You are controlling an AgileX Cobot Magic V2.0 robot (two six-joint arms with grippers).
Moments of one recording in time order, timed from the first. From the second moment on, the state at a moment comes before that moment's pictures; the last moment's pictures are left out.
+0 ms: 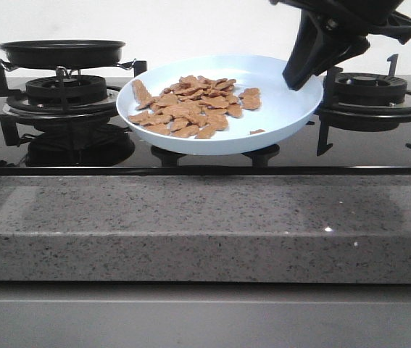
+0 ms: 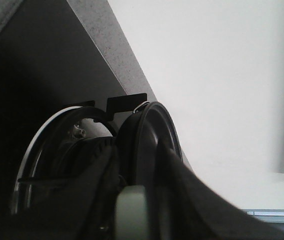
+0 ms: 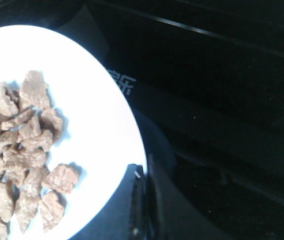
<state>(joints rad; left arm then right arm) 0.33 1.87 -1.32 -1.67 0.90 0.69 0.30 1.56 -1.24 0.42 0.67 -0.23</state>
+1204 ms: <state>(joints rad) 0.36 1.35 -1.35 -0.76 0.90 0.50 0.30 1.56 -1.24 0.42 0.67 -0.23</state>
